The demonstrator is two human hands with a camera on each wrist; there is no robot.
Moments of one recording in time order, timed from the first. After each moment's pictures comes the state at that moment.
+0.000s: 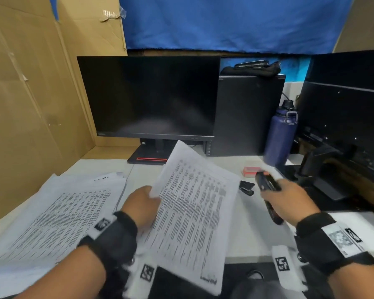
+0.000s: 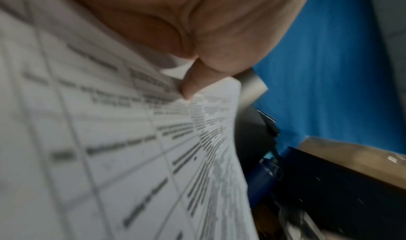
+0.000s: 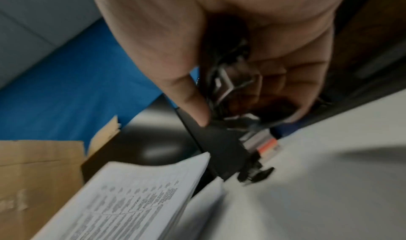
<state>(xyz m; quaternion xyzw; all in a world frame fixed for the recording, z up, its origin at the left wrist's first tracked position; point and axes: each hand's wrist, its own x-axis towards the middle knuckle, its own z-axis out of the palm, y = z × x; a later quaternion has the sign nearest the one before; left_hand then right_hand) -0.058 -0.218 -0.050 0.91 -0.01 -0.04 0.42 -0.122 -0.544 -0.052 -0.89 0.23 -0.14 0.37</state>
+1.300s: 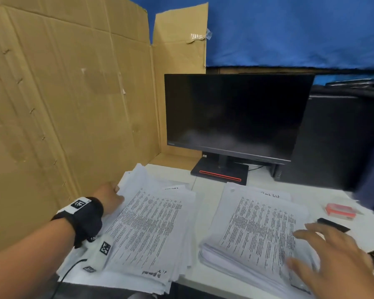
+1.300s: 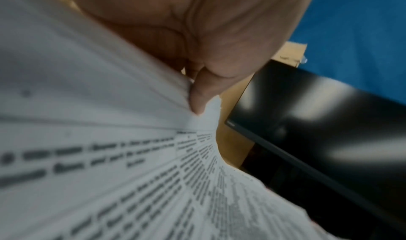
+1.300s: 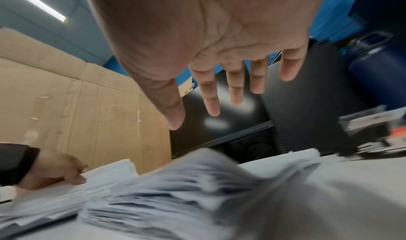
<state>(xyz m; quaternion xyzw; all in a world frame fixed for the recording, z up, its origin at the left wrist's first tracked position) 0.017 0.045 -0.047 0.96 0.17 0.04 0.24 -0.132 -0.431 -0.071 -0.98 0.10 -0.11 0.15</state>
